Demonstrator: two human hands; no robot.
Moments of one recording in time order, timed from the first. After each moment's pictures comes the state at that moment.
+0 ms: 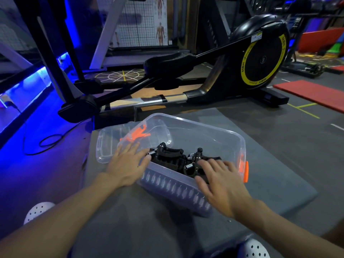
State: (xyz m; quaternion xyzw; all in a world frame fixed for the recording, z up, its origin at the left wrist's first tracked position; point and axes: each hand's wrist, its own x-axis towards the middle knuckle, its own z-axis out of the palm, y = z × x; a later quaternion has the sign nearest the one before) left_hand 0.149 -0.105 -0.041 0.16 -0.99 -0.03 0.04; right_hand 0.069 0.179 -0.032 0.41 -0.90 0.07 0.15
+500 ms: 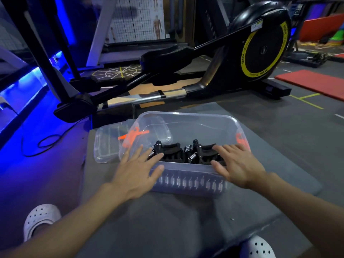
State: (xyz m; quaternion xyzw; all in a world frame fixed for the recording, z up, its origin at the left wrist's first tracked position) left_hand 0.151 -0.069 -0.042 0.11 -0.99 -0.02 0.02; right_hand -0.013 0.199 -0.034 0.42 -0.90 0.03 0.11
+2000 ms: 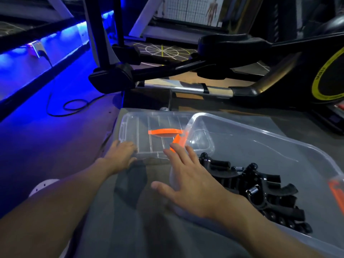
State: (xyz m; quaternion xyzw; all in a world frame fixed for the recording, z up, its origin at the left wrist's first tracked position) left_hand 0.120 -0.336 -0.191 0.23 -0.97 0.01 0.01; right_hand 0.058 -0.059 -0.042 0.56 -0.81 0.10 -0.13
